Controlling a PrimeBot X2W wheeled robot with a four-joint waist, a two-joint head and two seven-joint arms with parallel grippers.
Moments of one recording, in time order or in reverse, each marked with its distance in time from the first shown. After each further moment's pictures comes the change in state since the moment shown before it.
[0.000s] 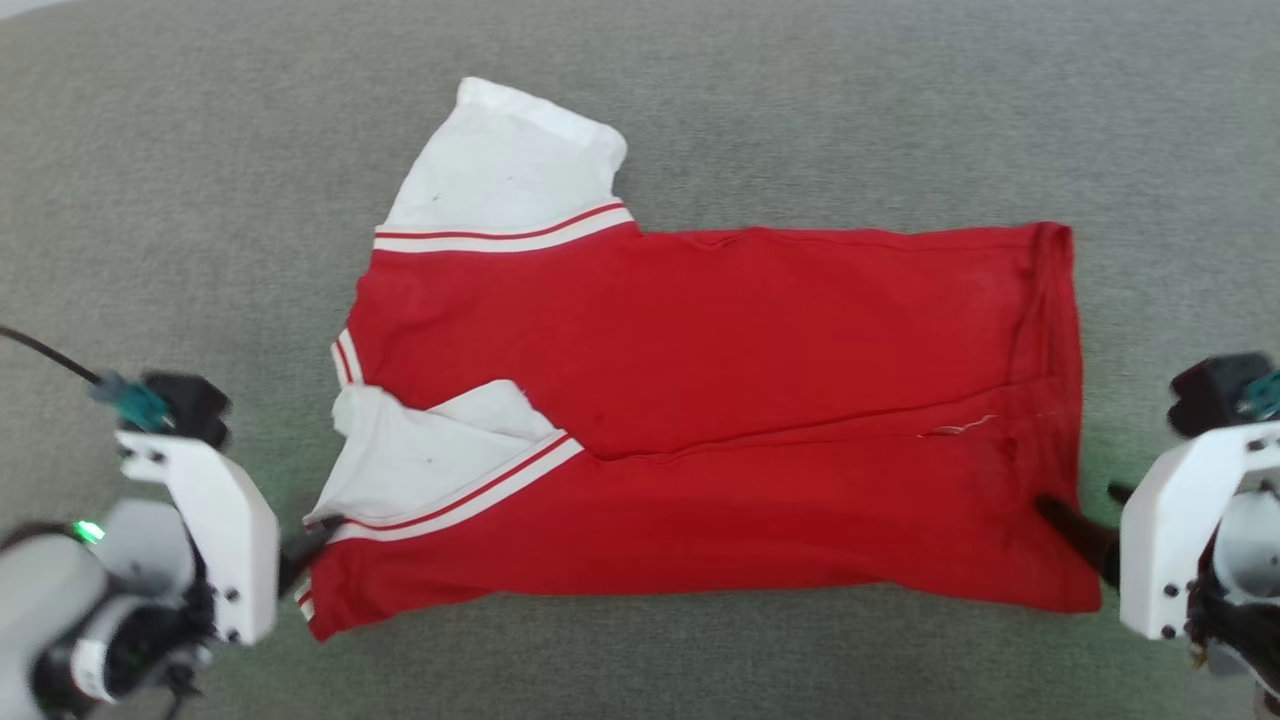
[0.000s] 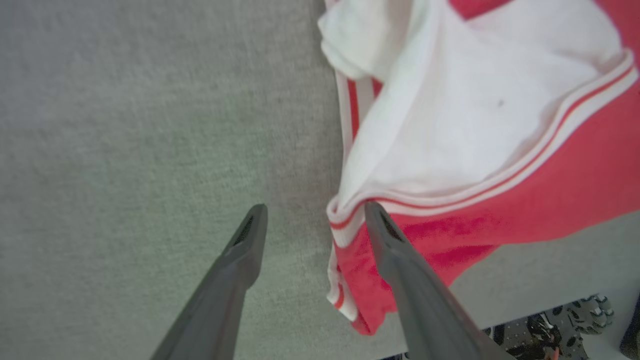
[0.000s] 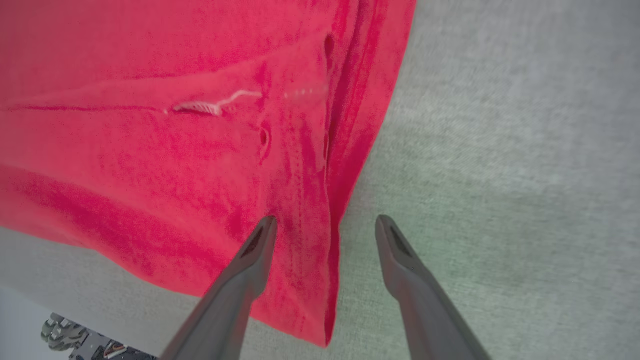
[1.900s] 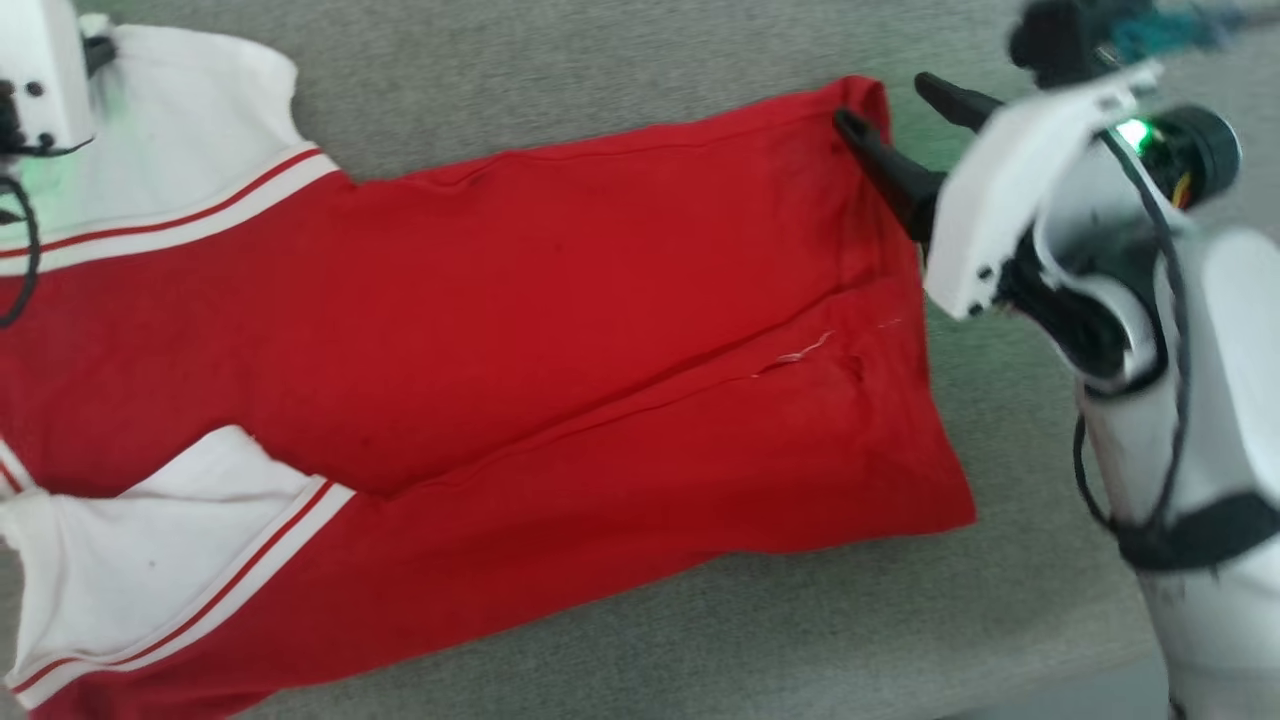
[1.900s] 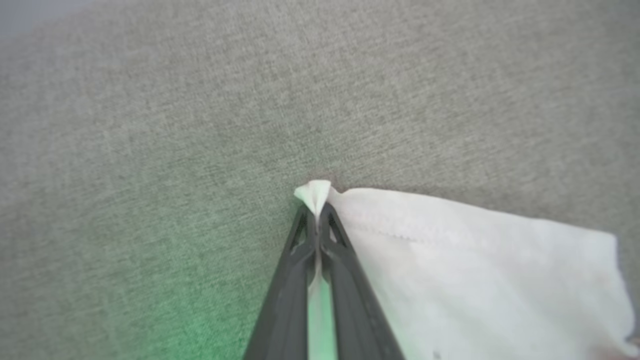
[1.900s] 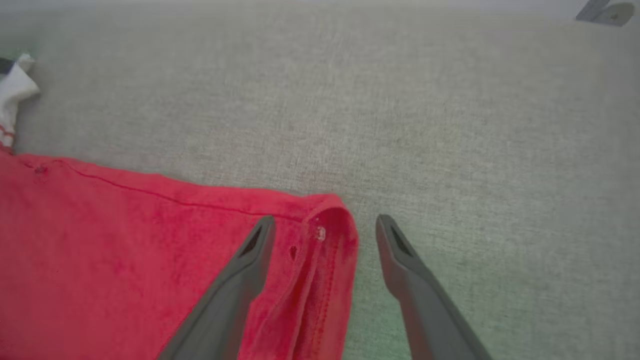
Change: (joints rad) left arm -0.744 -0.297 0.070 0.829 0.230 -0.314 0.228; right arm -0.622 0.079 0.313 0.340 0.008 0.000 -0.480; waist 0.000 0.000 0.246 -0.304
